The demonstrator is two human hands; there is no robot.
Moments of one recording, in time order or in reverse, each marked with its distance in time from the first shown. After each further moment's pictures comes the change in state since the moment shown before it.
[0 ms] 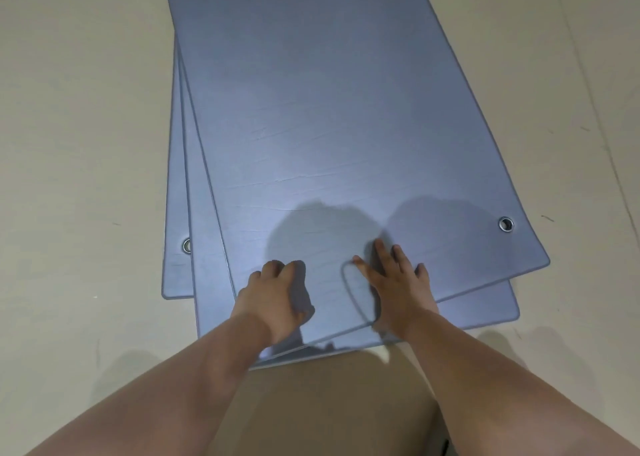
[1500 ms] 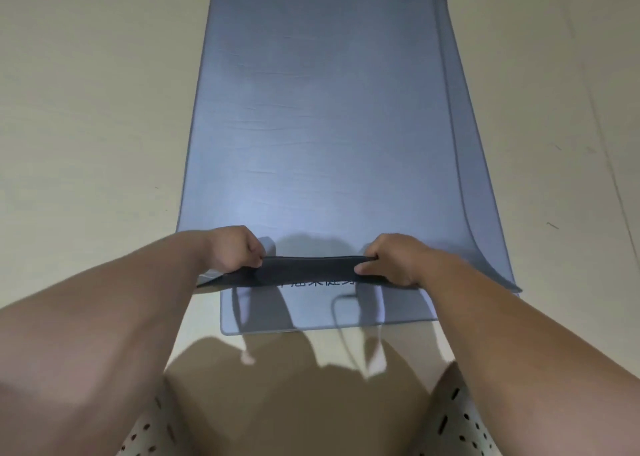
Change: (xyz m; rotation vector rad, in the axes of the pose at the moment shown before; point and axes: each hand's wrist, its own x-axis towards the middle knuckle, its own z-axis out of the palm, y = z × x) left_hand -0.019 -0.090 -0.069 -0.143 -0.186 0.009; right_hand -0.019 -0.032 -0.084 0.193 -0.143 -0.185
